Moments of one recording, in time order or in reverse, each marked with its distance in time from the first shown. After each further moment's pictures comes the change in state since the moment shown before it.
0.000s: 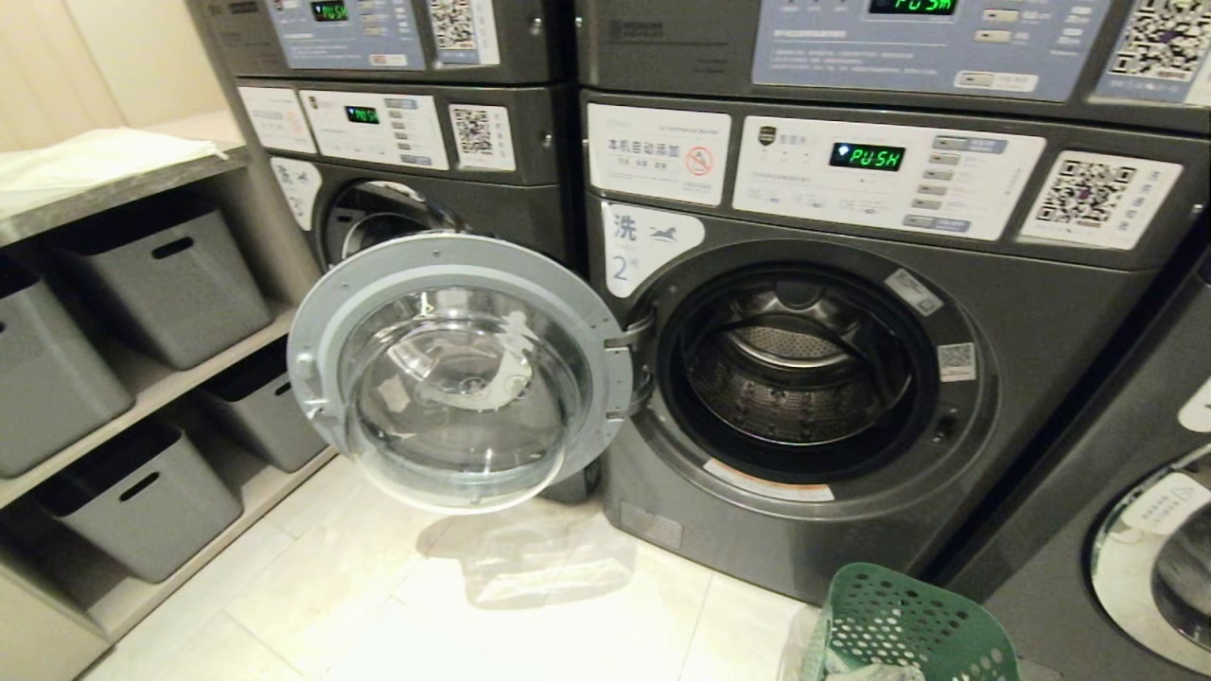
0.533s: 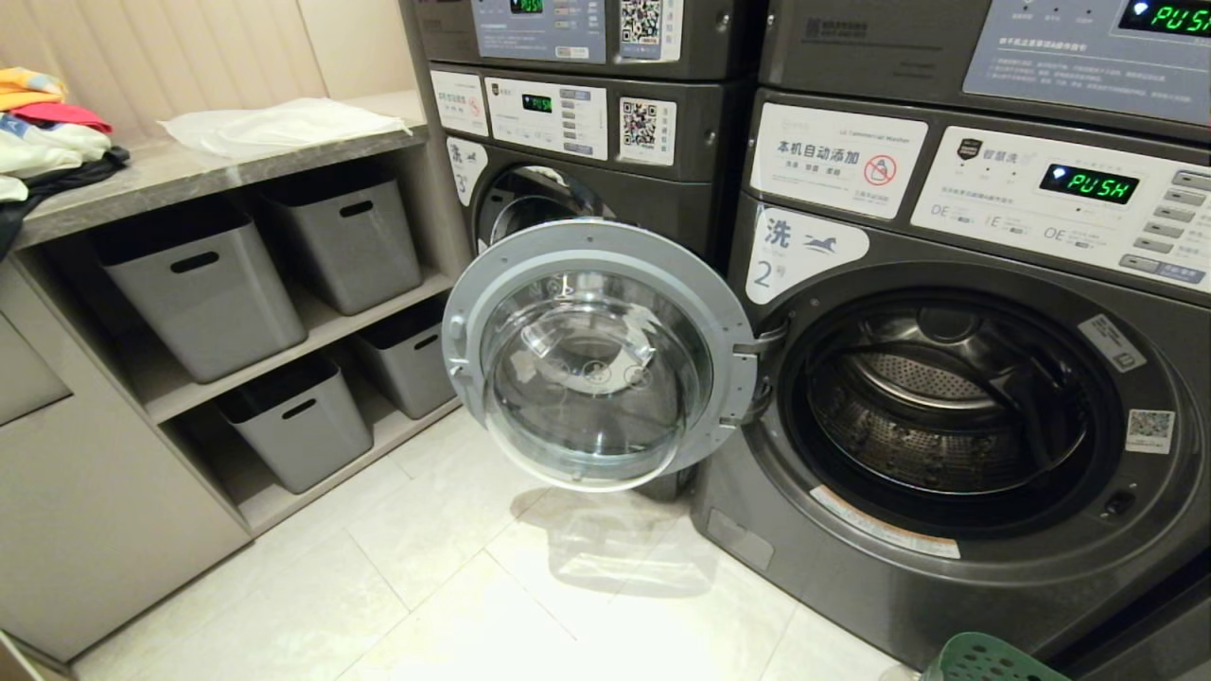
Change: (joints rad) left arm 0.000 0.000 0.000 -0.001 0.000 0.000; right arm 0.000 0.000 0.000 0.000 0.000 0.001
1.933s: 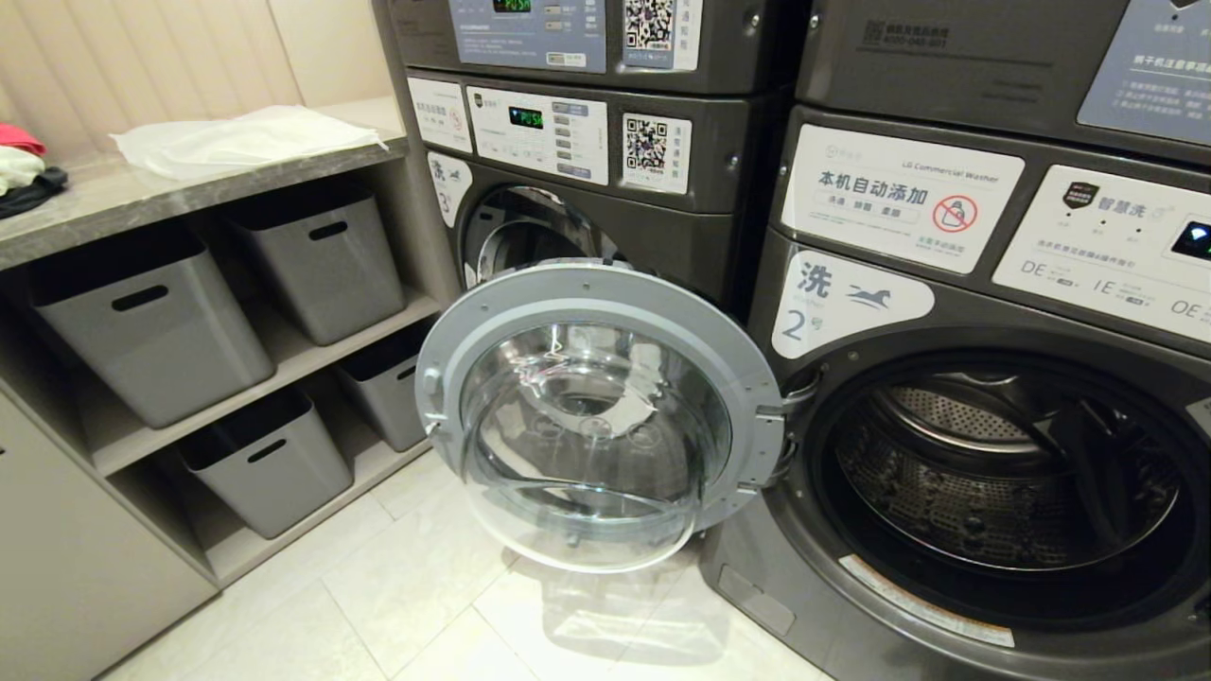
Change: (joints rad) left arm 0.000 0.000 0.000 0.001 0.000 0.002; right arm 0.000 0.000 0.000 0.000 -0.001 0.002
